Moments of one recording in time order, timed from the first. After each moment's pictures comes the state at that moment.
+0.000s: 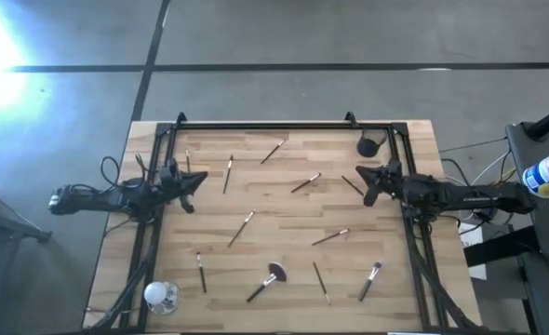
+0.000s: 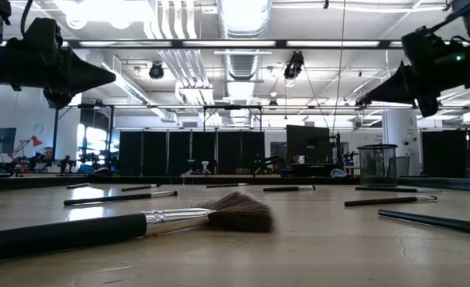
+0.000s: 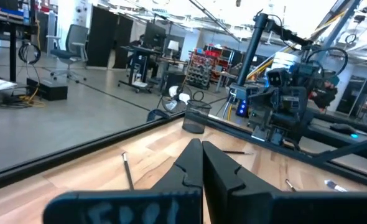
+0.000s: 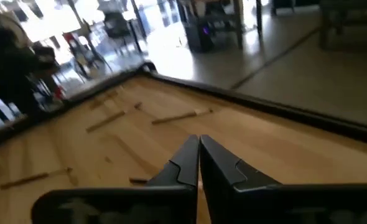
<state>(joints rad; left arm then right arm) -0.06 0.06 0.01 0.09 -0.52 -0.19 -0.01 0.31 0.15 -0.08 0.61 0.42</state>
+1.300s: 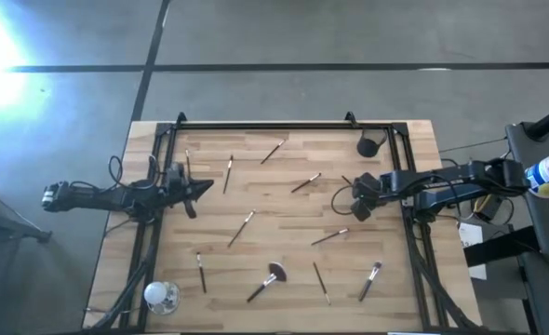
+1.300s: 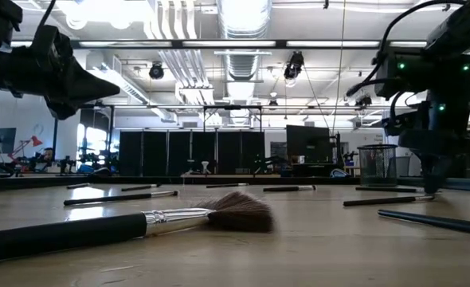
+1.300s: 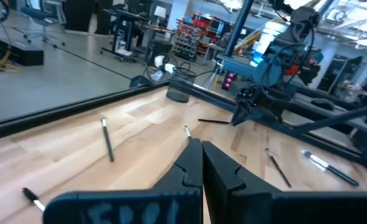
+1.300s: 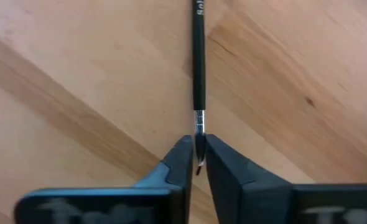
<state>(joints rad) -0.06 0.18 0.01 0.09 -0.43 -0.32 -0.16 1.18 0.41 -0.68 0.21 0.72</state>
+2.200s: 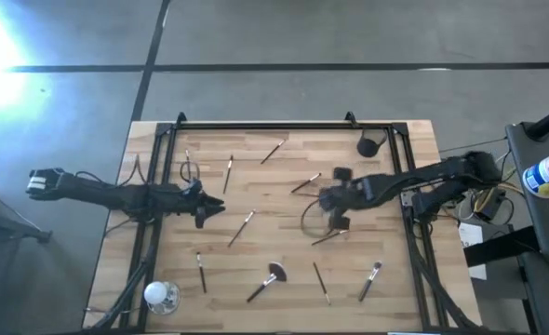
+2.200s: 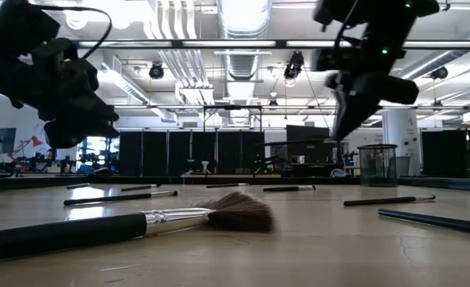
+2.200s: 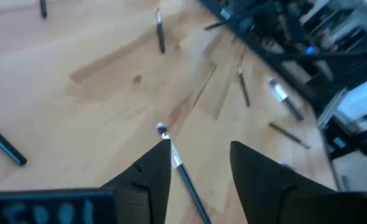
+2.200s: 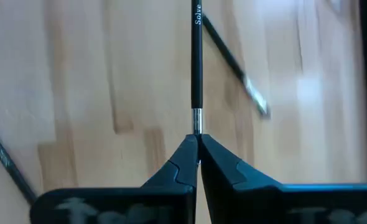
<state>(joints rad) -0.06 0.61 0.10 0.13 -0.15 -0.73 0.12 1.49 0.95 -0.69 0.40 0.06</state>
